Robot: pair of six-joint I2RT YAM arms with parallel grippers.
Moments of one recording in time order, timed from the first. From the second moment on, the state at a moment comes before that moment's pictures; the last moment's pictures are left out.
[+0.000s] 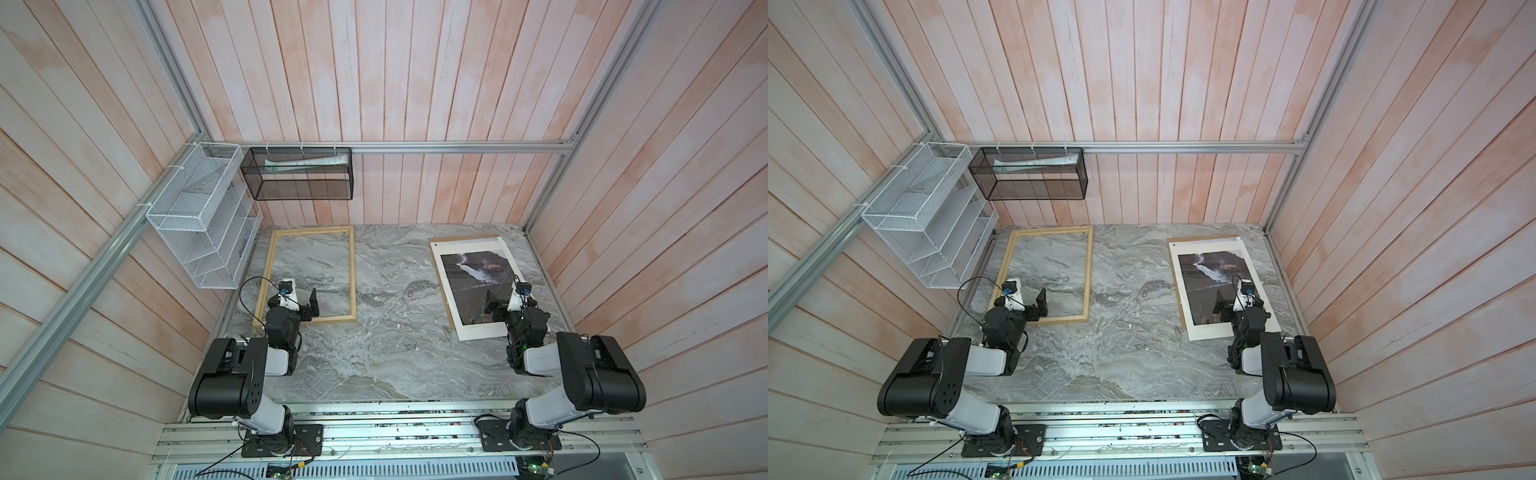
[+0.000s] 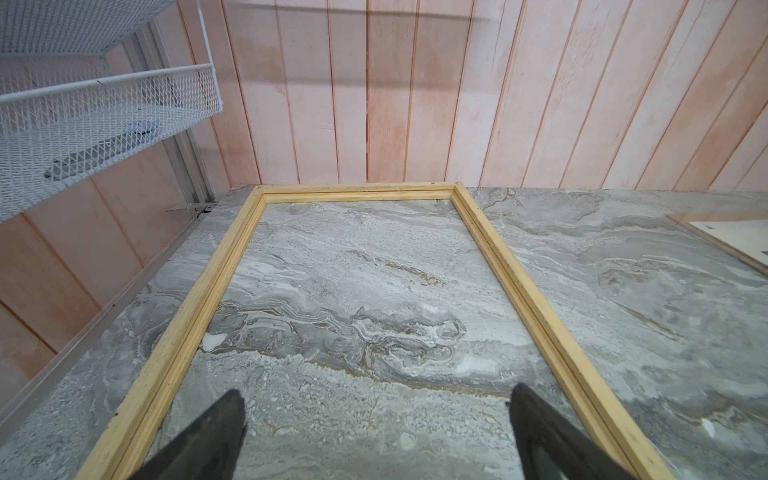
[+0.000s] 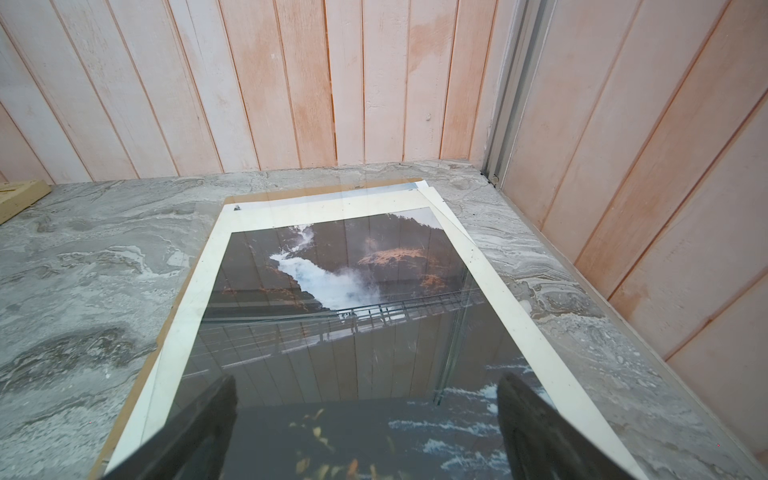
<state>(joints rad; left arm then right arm) 0.01 1.54 0.28 1.11 0.03 0.00 -0.07 1.53 0.23 1.13 -0.06 0.03</state>
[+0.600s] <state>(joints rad) -0.02 1.17 0.67 0.41 -0.20 -0.30 -0.19 1.28 0.71 0.55 0.07 0.18</state>
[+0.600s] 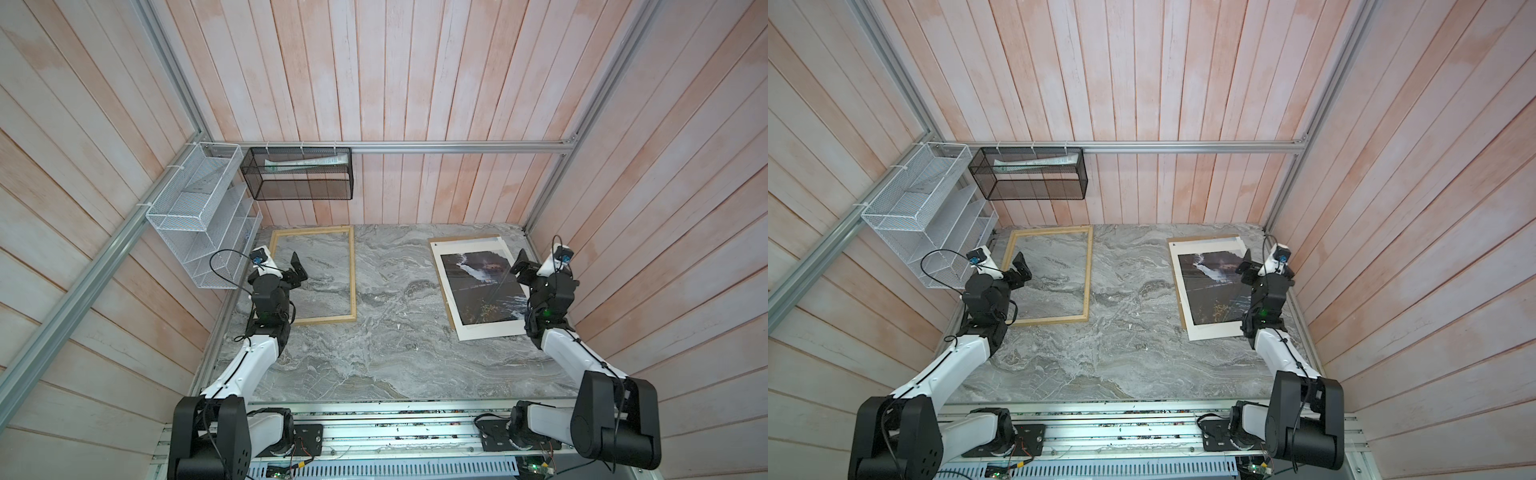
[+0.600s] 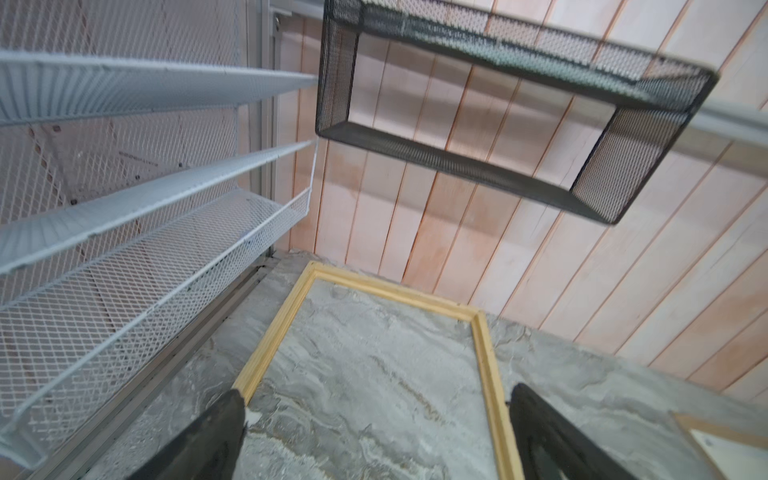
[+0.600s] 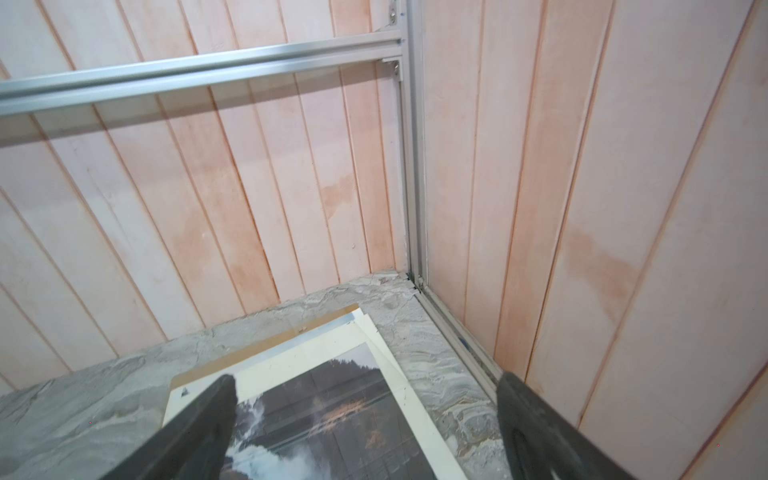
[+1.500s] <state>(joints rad) -0.39 1.47 0.82 -0.06 -0.02 -0.69 -0.47 2.10 1.53 -0.36 -0.45 0.15</state>
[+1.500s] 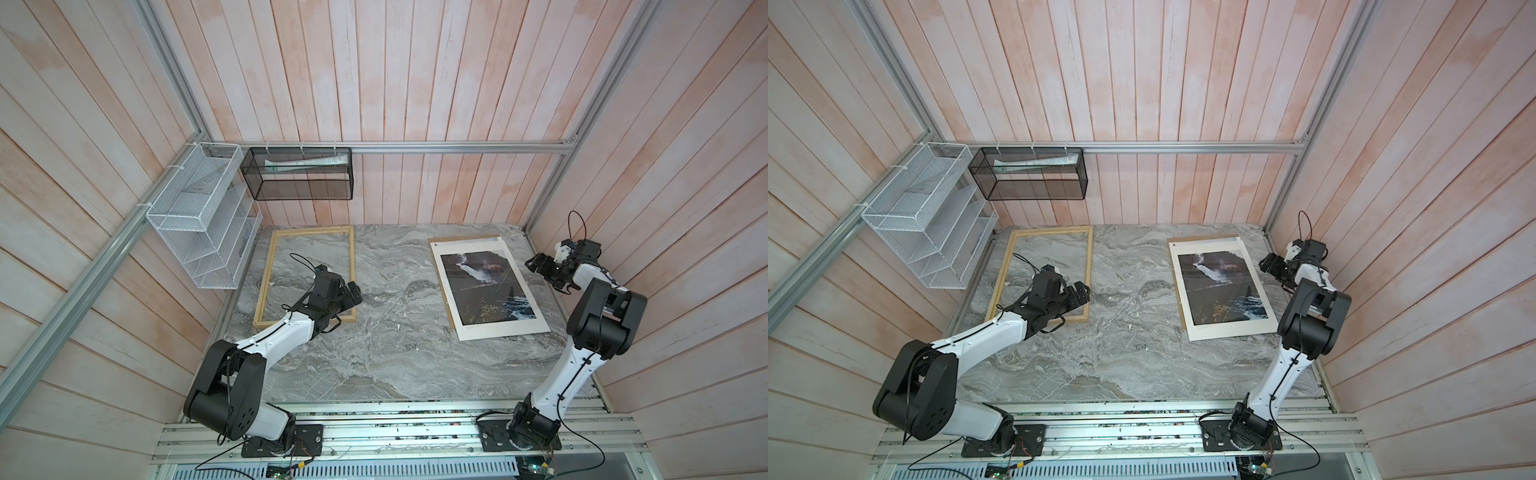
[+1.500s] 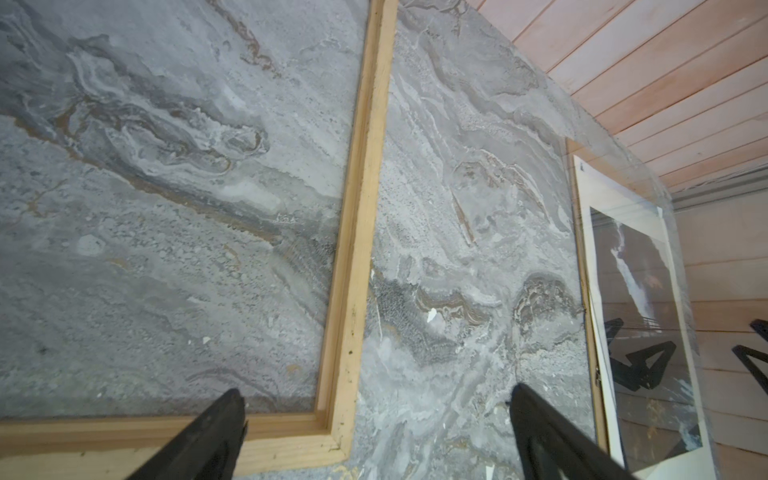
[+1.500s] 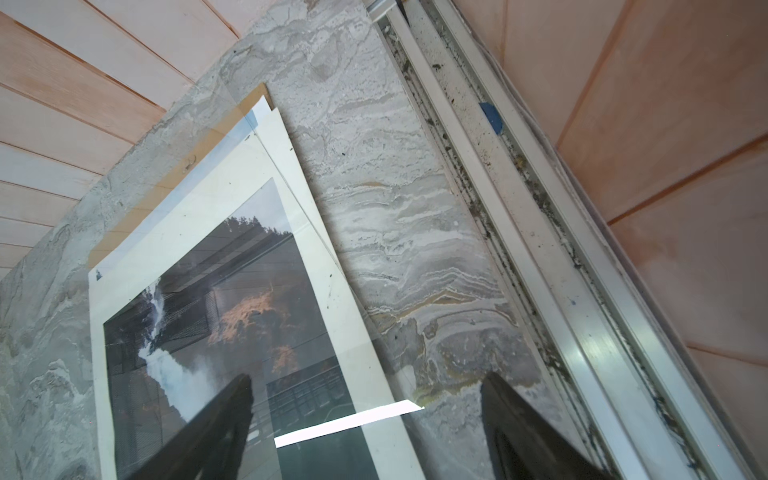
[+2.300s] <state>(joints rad) -0.40 1.74 1.12 -0.15 0.23 -0.60 -0.47 2.22 1.57 -0.40 -0.65 0.13</state>
